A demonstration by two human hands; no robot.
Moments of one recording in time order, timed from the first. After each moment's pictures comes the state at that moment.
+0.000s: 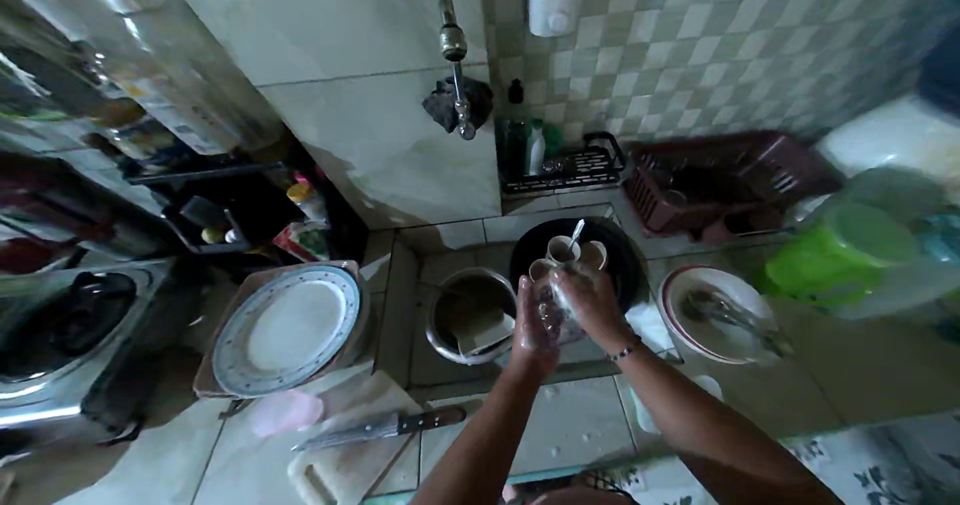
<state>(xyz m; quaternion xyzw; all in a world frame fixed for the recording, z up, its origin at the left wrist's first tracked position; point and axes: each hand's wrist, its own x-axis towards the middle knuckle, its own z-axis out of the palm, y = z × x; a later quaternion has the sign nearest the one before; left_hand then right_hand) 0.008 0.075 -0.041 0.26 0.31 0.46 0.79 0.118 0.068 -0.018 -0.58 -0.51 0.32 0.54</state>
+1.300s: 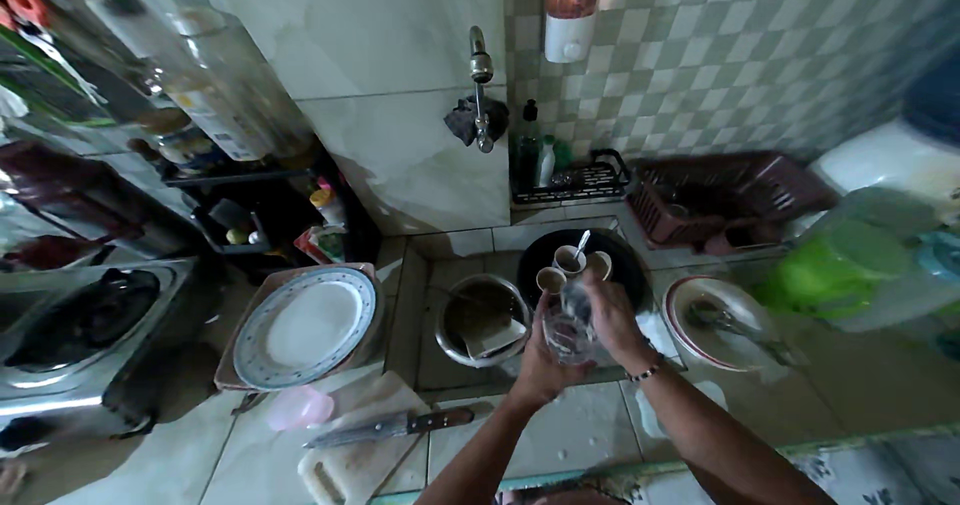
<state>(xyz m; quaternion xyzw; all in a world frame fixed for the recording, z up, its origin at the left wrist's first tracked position) -0.024 0.050 -0.086 0.62 0.28 0.44 0.59 0.113 0.041 0.002 -0.62 -0.57 0.25 0.47</state>
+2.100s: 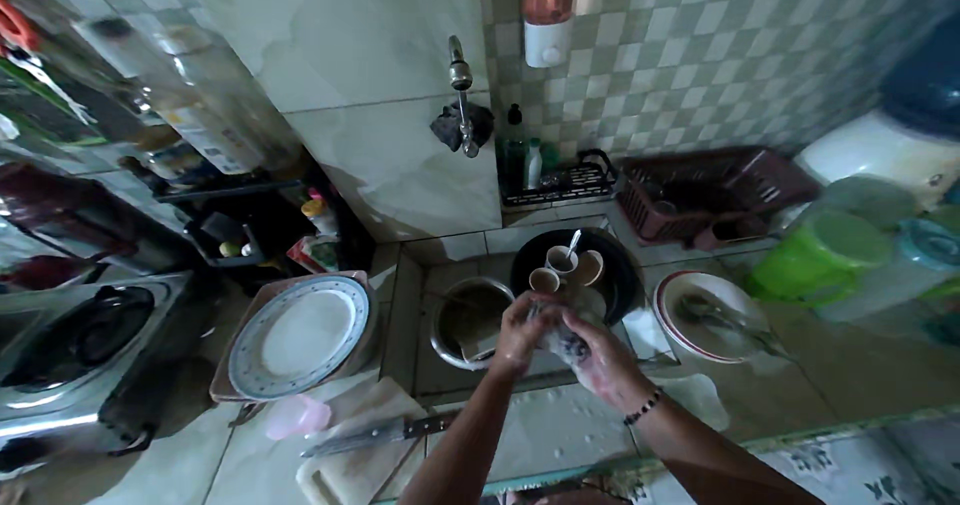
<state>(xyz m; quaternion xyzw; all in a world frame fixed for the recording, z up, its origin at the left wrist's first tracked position) -0.027 0.085 -0.065 0.52 0.23 0.47 0.68 0.094 0.002 -0.017 -0.46 -0.17 0.61 0.62</state>
